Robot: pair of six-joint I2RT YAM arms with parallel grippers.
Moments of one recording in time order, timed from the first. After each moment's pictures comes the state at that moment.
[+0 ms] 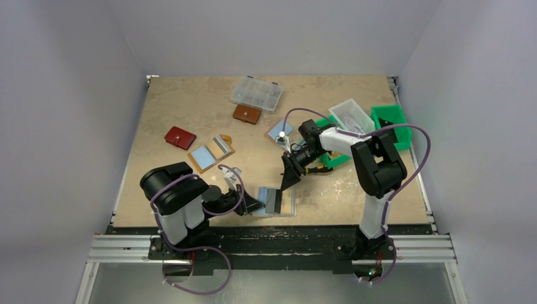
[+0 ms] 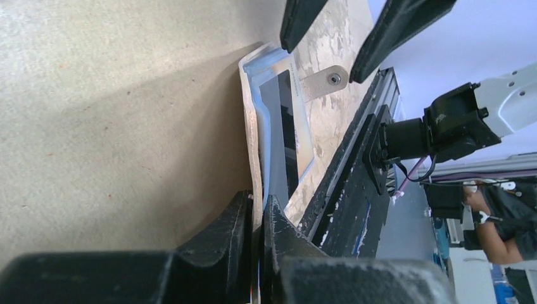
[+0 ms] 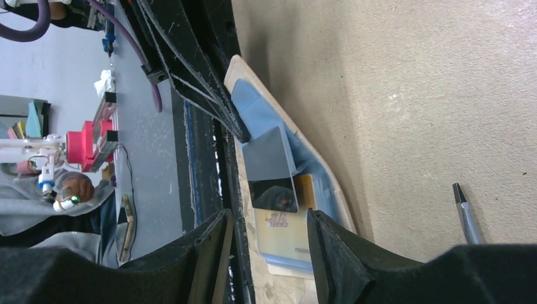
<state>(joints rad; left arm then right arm) -0.76 1.80 0.01 1.52 0.35 -0.88 0.46 1.91 1.17 -0.76 -1.09 -0.46</state>
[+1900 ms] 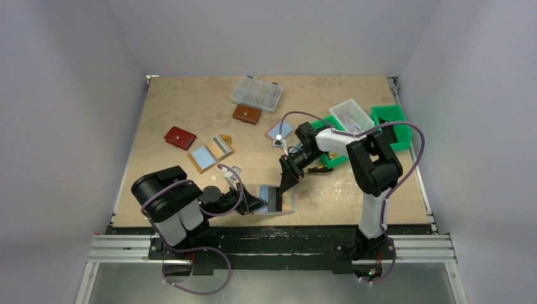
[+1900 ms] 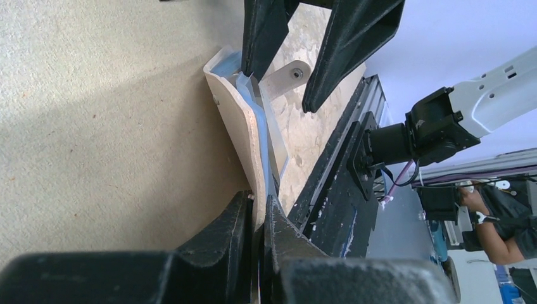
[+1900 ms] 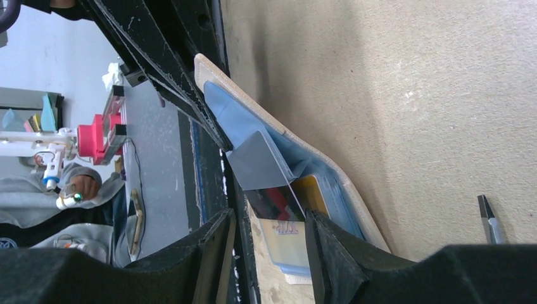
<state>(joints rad) -0.81 1.72 0.01 1.49 0.30 -0.87 0.49 1.95 1.18 -0.78 -1.09 -0.45</state>
